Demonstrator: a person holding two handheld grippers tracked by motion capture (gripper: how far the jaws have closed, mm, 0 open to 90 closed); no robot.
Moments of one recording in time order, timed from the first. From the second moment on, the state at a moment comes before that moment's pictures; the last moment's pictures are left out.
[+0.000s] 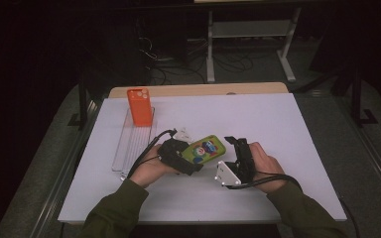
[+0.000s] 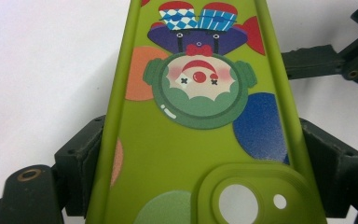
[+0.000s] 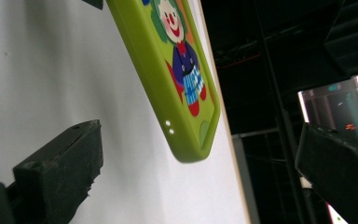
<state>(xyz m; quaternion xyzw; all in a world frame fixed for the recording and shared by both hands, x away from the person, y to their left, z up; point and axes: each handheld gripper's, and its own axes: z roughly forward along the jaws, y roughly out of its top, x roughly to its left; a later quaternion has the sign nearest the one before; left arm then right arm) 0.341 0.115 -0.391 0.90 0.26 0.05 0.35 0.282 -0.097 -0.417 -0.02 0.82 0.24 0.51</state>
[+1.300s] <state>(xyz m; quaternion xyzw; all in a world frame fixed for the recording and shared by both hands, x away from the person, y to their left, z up) 0.337 0.108 -0.387 0.91 0.23 0.04 0.35 0.266 -0.075 -0.442 -0.10 0.78 0.17 0.60</state>
